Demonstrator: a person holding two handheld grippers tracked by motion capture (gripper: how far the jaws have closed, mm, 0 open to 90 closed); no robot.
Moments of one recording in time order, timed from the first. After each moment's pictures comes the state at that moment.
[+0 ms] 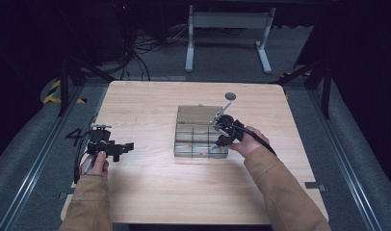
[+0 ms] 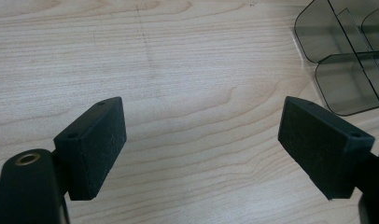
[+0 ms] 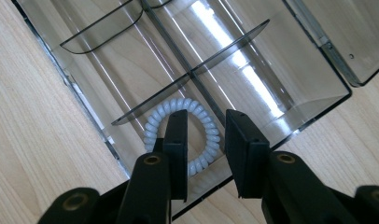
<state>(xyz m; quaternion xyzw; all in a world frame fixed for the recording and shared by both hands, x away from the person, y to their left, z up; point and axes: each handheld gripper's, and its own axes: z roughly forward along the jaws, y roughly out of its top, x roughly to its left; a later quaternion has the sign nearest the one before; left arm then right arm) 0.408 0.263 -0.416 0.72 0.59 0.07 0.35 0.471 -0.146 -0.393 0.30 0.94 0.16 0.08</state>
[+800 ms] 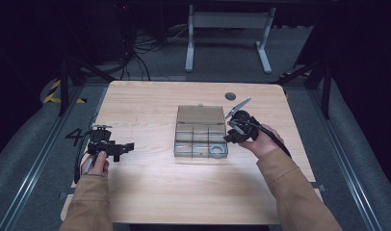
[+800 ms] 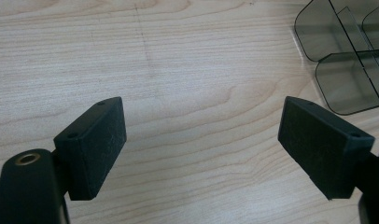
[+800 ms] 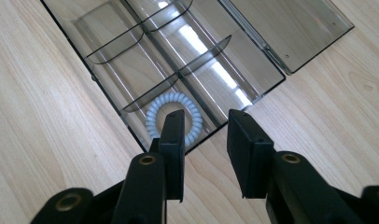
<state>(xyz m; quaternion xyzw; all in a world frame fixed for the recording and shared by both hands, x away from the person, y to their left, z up) 0.409 0.262 -0.417 0.72 0.59 0.07 0.35 0.448 -0.180 -0.354 0.32 0.92 0.22 0.10</state>
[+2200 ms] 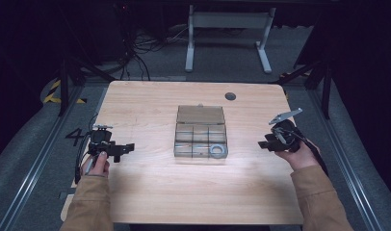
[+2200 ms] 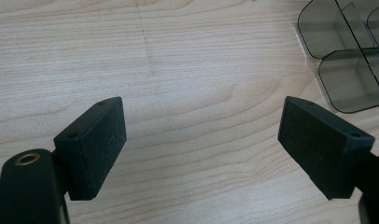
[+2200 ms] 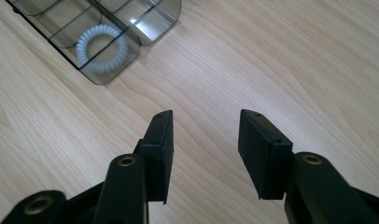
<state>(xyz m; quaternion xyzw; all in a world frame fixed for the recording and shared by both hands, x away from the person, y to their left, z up) 0.408 0.261 -0.418 0.72 0.59 0.07 0.35 0.413 -0.293 -0.361 0.40 0.87 0.25 0.14</state>
